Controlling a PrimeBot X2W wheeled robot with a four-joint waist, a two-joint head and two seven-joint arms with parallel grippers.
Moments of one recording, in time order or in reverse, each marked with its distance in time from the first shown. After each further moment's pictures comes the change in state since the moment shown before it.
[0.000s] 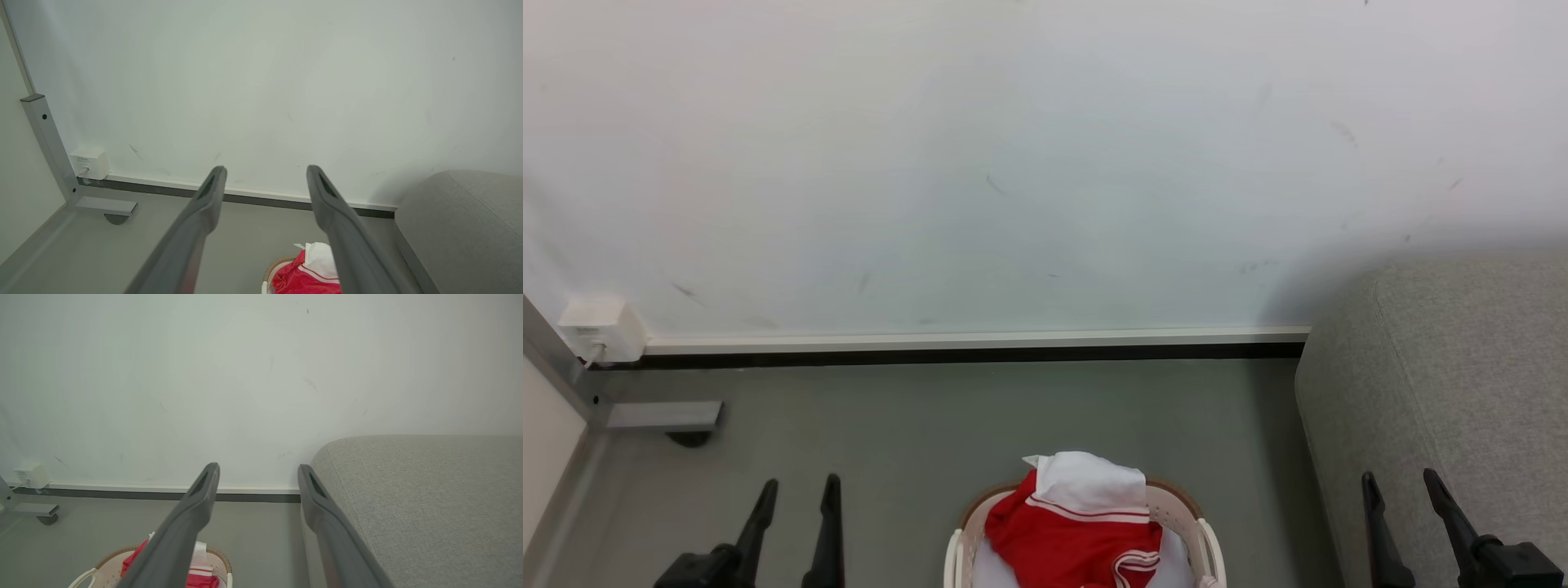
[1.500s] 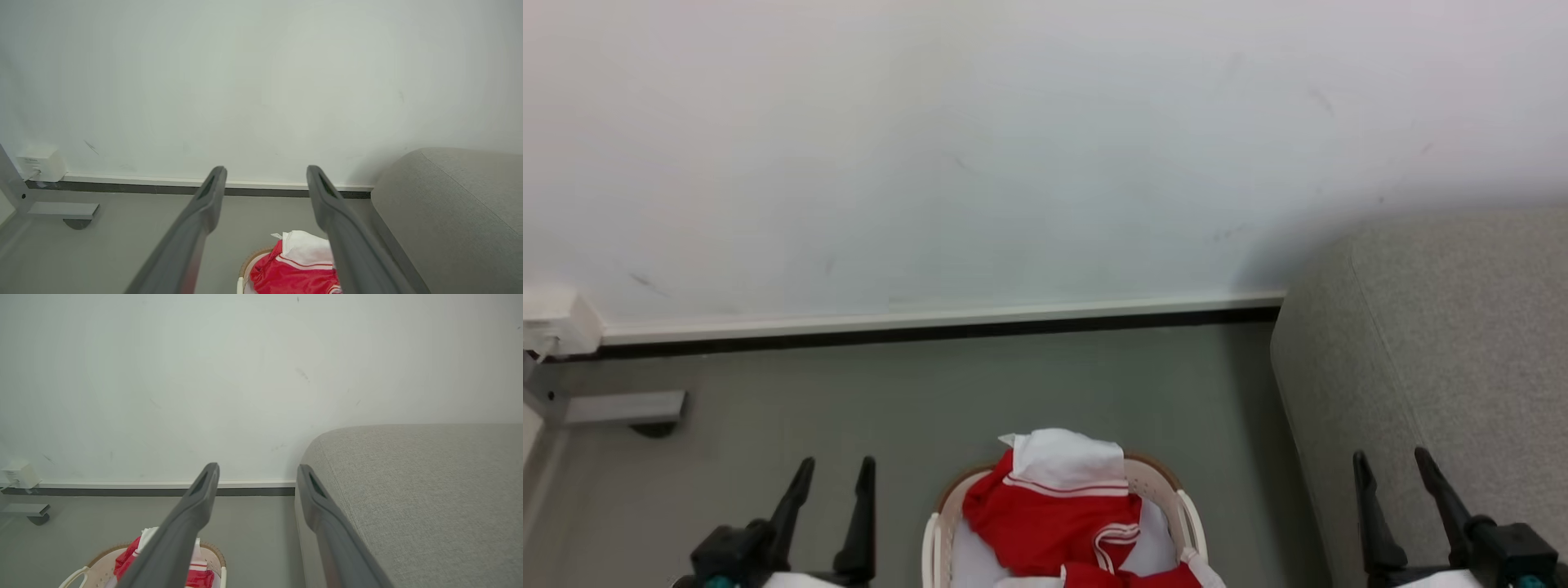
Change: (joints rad) left arm -0.044 0.019 -0.073 0.039 -0.016 -0.002 -0.009; right arm -0.032 0.000 0.020 0.016 0.007 0.000 -0.010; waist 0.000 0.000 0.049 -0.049
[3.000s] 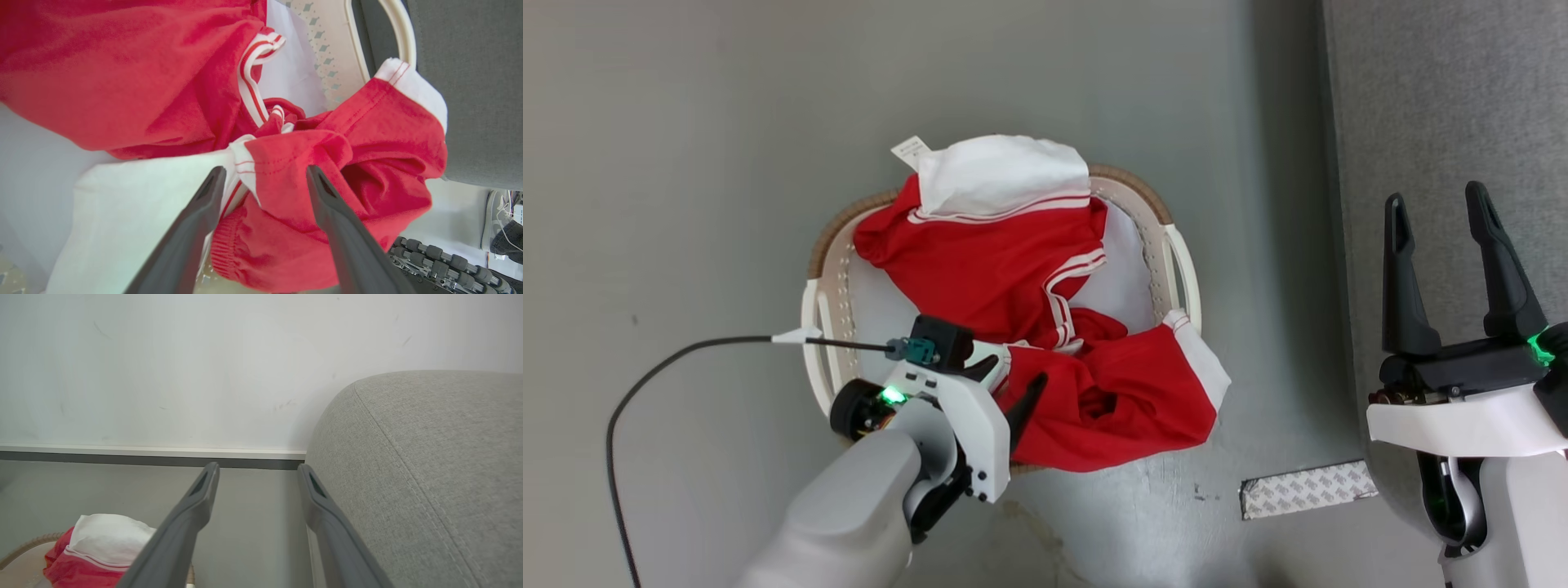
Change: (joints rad) left arm -0.731 0.078 -0.842 0.598 -0.525 0.000 0.255; right arm -0.313 -0.001 0.032 -0.282 0.015 0.000 0.000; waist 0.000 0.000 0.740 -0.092
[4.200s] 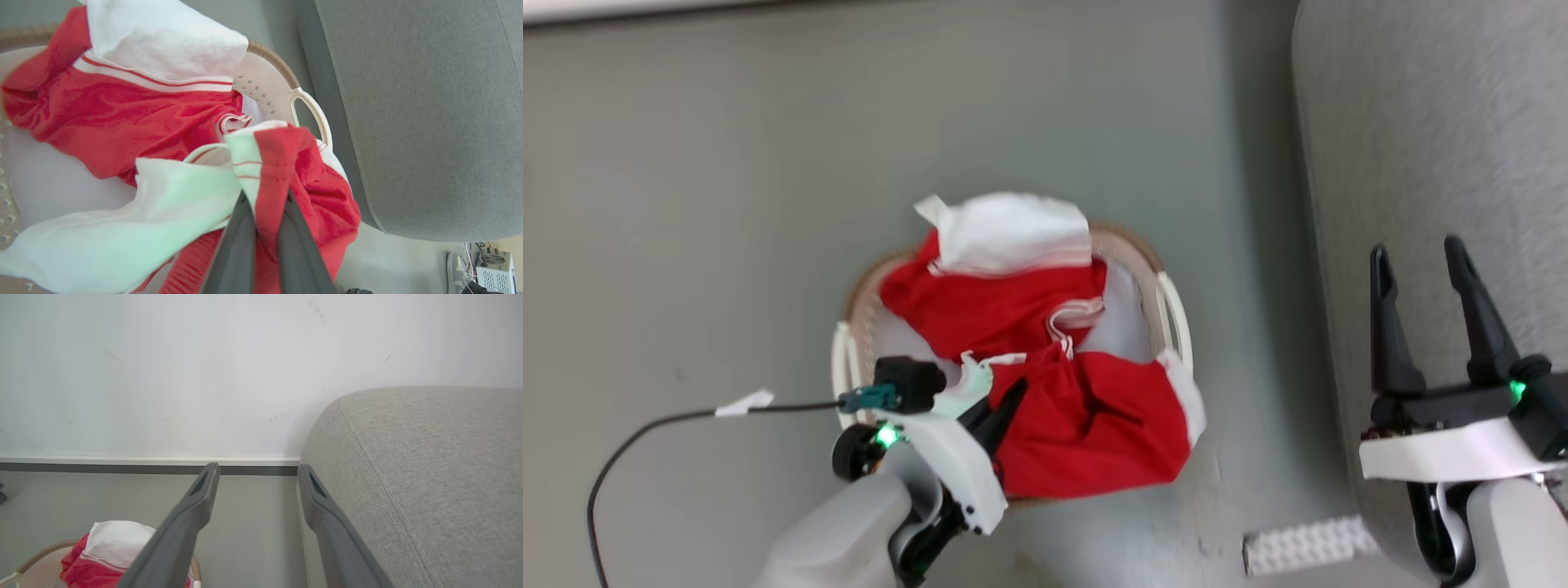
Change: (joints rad) left arm 0.027 0.080 -0.218 -0.090 -0.349 0.000 -0.235; right arm 0.046 0.000 -0.004 0.070 0.003 0.000 0.000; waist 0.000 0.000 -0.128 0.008
